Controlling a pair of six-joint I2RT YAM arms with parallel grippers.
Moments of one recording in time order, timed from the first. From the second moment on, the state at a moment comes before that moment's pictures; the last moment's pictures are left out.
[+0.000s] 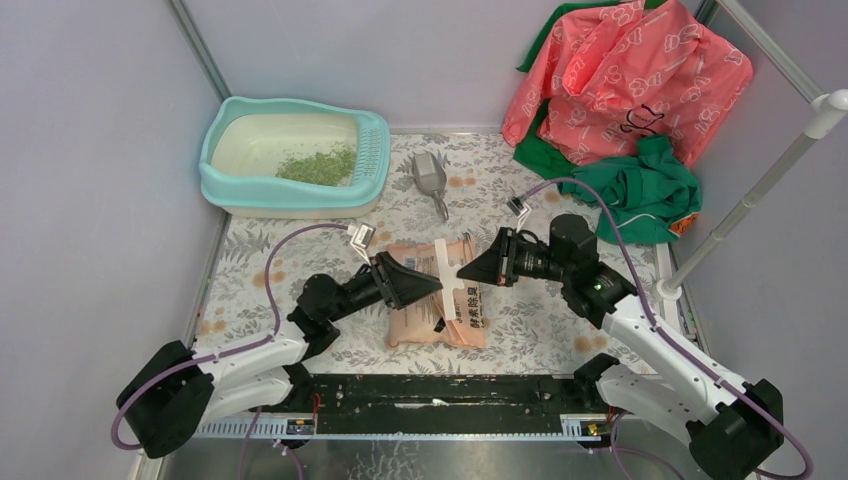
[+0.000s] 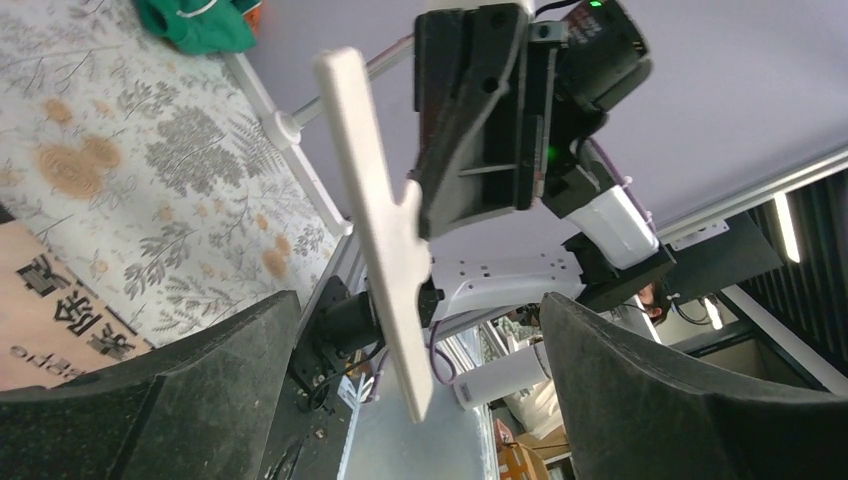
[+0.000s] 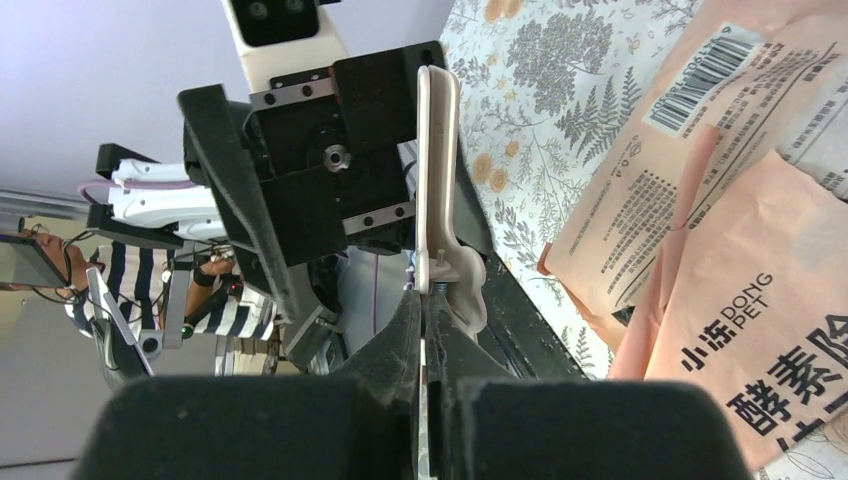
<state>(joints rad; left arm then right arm) -0.77 0.98 0.25 0.98 0.38 -1.16 0.56 0.91 0.69 -0.07 -0.68 0.86</state>
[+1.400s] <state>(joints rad) -0.74 1.22 0.20 1.27 0.39 -1.29 0.64 0.96 0.65 0.05 -0.59 0.92</state>
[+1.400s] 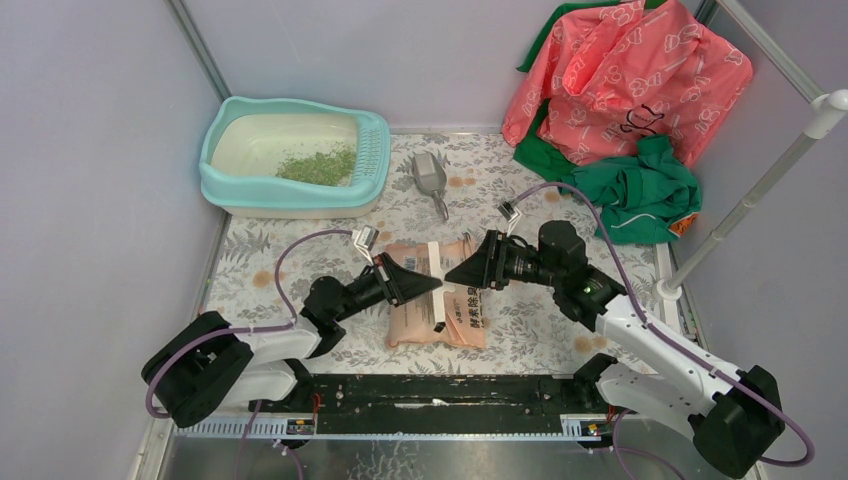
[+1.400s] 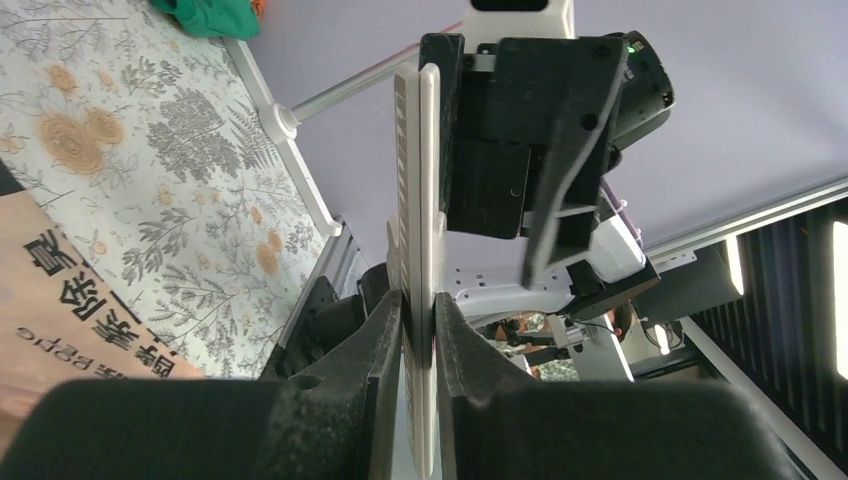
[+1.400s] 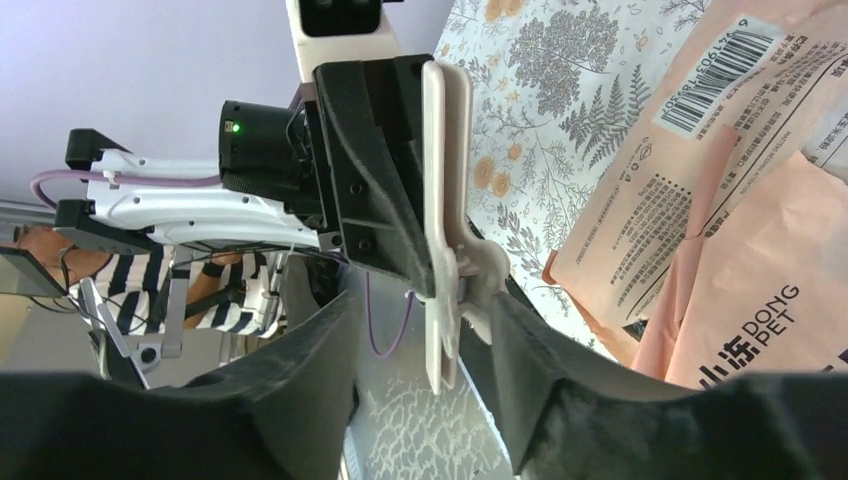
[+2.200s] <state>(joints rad) -0.70 1.19 0.17 1.30 0.43 -1.43 0.65 0.90 0.59 0.05 -0.59 0.93</state>
